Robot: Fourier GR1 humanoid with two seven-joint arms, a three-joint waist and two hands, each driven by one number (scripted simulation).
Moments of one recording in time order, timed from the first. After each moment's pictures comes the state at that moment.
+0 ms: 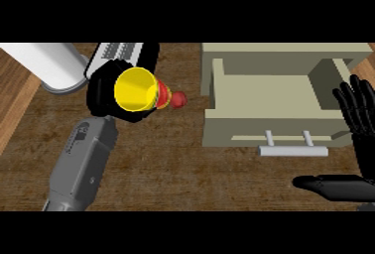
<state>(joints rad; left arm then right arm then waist) -0.65 0.06 0.21 -0.88 0.15 -0.20 -0.69 -0.04 -0.16 -0.16 -1.95 -0.03 0.19 -0.01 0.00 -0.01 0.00</state>
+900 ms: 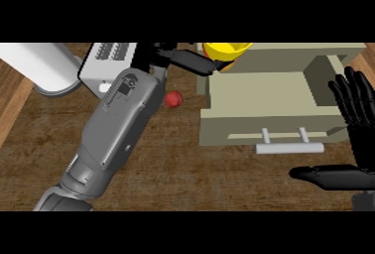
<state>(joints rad) -1.06 0.00 -0.04 -0.86 0.22 0.18 -0.32 -0.10 -0.16 -0.16 -1.90 -0.03 0.20 -0.02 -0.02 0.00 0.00</state>
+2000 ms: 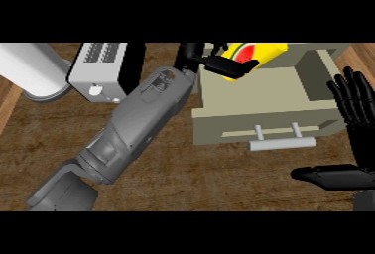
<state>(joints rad) -1.27 0.00 -0.41 -0.46 0.52 0.38 -0.33 -0.10 -0.17 -0.17 -1.88 -0.04 0.22 -0.05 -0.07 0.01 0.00</state>
